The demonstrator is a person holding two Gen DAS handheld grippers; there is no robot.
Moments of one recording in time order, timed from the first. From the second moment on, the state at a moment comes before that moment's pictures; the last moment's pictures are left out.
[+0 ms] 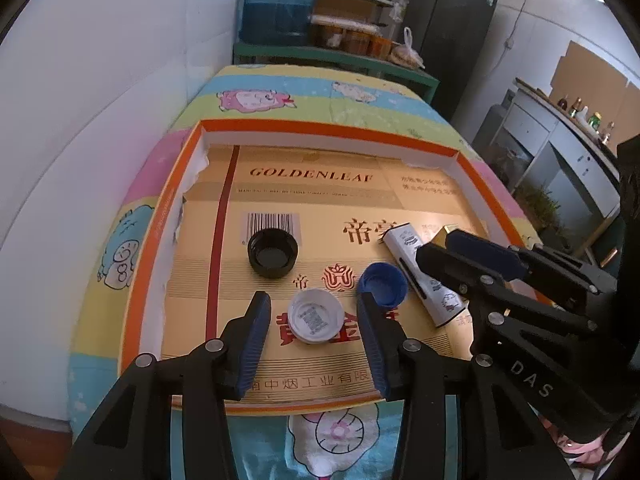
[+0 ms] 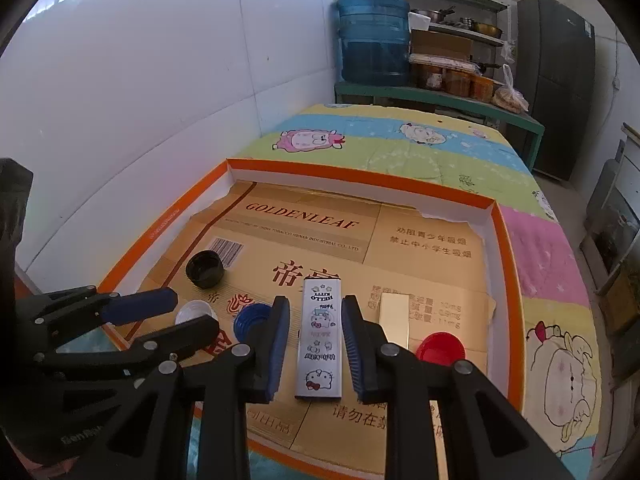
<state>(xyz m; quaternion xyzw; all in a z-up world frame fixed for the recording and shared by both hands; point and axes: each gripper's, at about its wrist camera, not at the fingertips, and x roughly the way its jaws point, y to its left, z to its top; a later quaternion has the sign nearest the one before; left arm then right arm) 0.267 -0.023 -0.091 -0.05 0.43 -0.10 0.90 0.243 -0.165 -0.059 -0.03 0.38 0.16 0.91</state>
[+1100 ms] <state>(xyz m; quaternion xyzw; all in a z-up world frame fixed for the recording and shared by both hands) 0.190 -0.020 -0.036 -0.02 0.38 -0.09 0.92 0.167 -0.172 -0.014 -0.02 0.35 0.14 0.93</state>
